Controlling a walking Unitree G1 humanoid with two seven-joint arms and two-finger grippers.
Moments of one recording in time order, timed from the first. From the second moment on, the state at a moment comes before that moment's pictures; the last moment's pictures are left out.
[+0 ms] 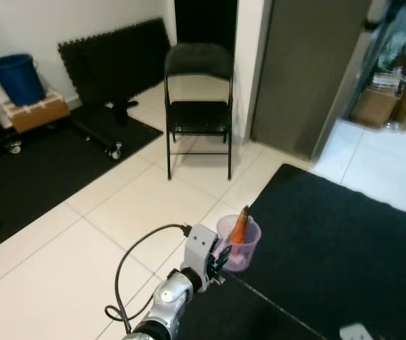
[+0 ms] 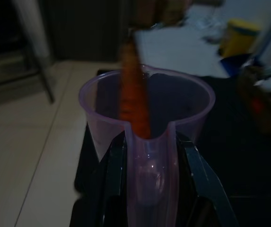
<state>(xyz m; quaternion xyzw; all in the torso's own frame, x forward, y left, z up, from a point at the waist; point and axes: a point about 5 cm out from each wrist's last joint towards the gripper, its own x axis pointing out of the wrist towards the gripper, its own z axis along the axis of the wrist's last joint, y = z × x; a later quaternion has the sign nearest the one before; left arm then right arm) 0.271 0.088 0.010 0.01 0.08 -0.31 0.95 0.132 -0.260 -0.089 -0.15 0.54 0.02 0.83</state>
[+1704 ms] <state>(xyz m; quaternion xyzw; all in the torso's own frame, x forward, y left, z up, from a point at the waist) 0.267 0.093 0.004 0.01 0.10 -0.31 0.95 0.123 -0.253 -0.094 -0.14 0.55 0.02 0.83</state>
